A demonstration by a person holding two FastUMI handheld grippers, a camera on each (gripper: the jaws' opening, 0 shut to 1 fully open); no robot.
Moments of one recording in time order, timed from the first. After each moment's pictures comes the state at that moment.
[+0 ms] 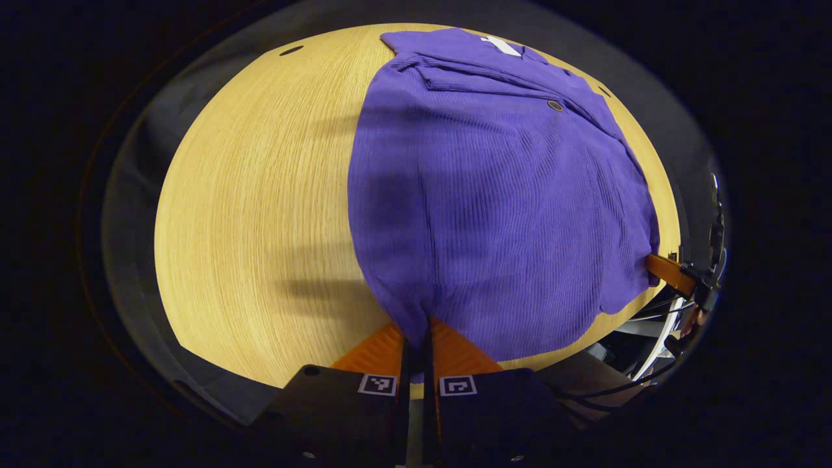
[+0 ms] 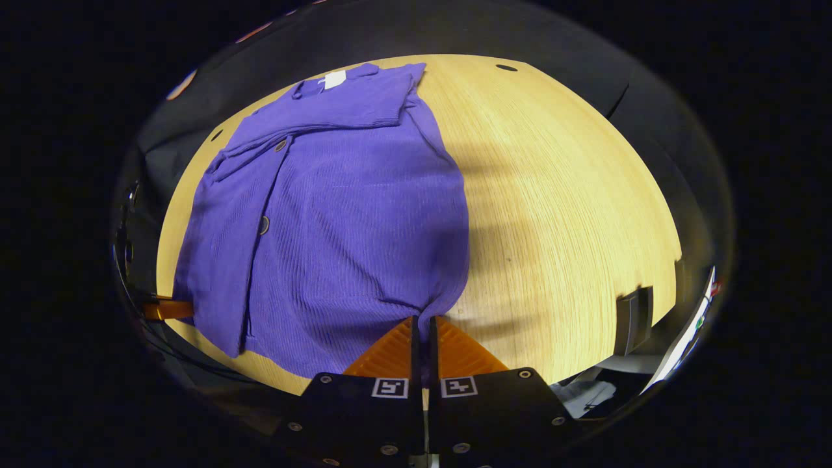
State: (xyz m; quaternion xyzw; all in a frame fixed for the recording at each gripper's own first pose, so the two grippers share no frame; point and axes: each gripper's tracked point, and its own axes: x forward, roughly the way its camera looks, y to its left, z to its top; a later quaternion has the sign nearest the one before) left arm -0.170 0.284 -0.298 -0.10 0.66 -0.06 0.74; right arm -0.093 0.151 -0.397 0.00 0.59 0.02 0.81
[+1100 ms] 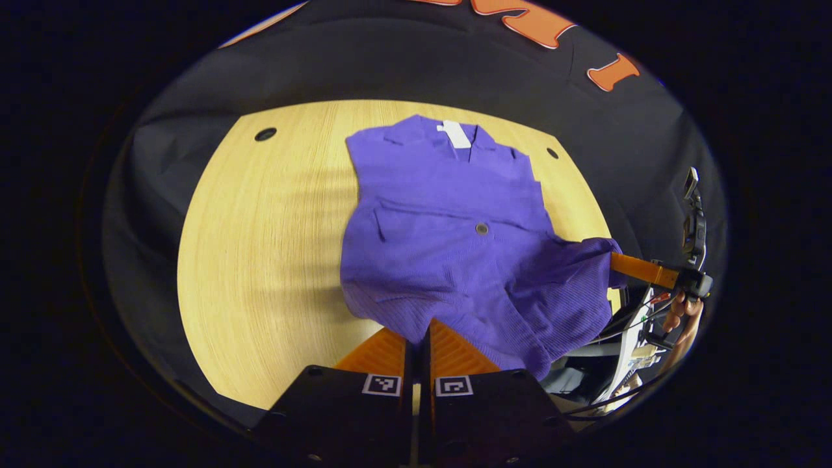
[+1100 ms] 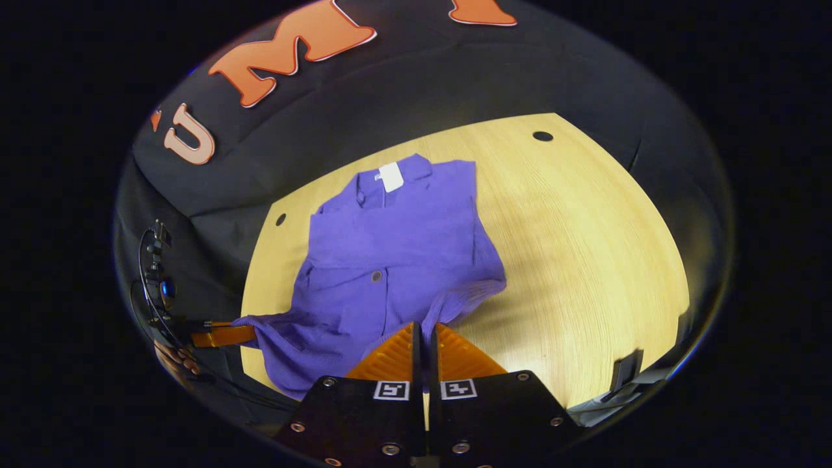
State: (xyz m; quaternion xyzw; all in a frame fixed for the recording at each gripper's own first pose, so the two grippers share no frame) left arm -0.031 0.291 -0.134 -0.12 0.54 -0.12 0.83; right arm 0.039 0.223 -0.234 0.09 0.50 0.12 0.85
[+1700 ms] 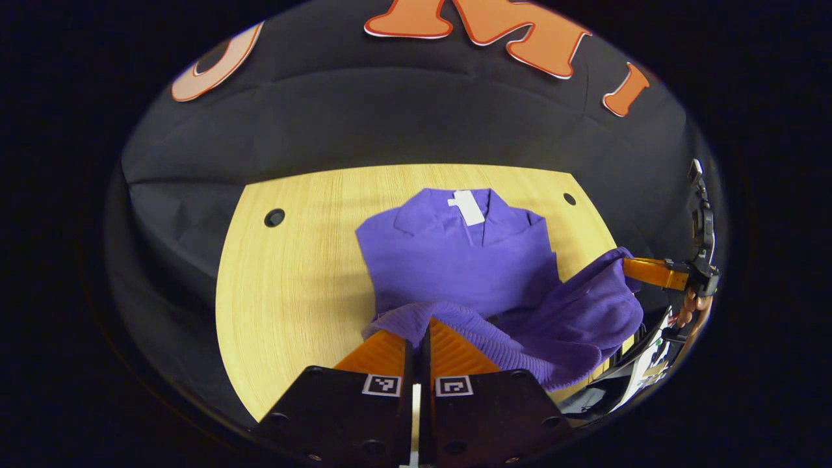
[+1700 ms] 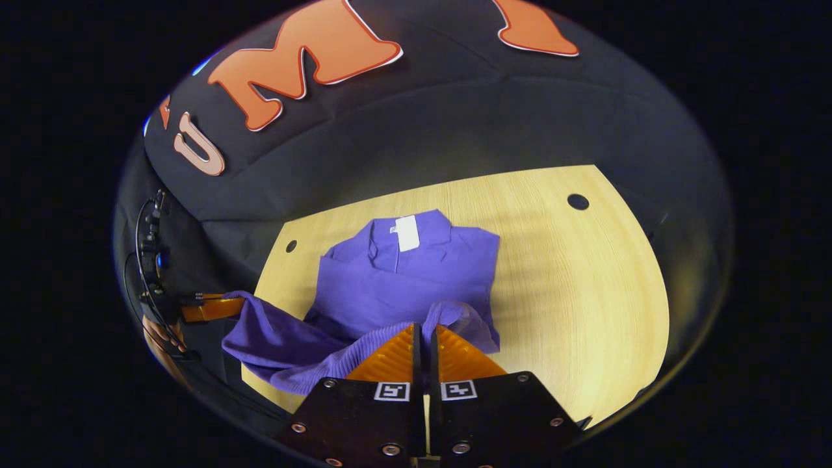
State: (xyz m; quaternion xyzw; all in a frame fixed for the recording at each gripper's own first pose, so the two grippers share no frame) left arm 0.118 0.314 -0.066 -0.08 0.48 -0.08 0.87; right arm 0.174 0.230 -0.191 0.06 0.46 0.17 0.87
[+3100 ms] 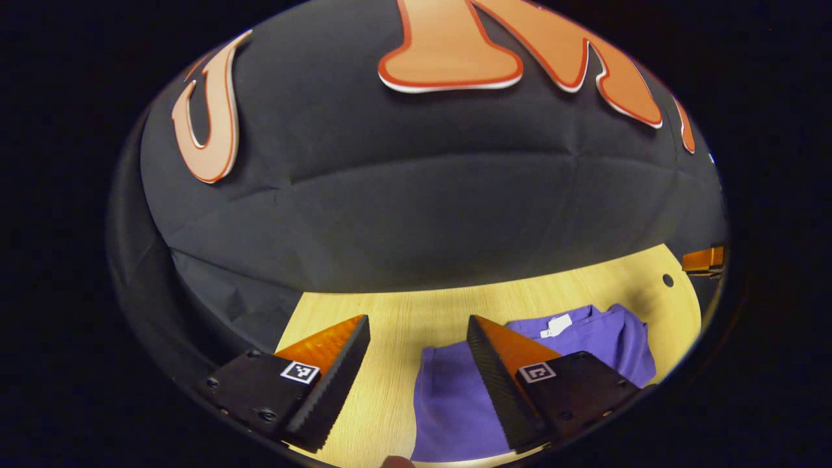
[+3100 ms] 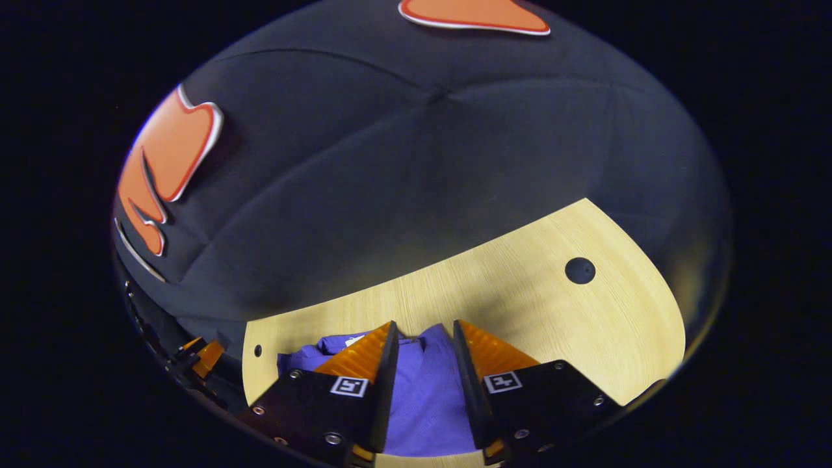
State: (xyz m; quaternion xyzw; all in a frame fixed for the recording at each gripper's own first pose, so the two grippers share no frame) left arm 0.323 0.377 -0.050 0.01 0.29 0.09 0.95; right arm 0.389 0.204 -0.208 0.14 0.37 0.08 0.91
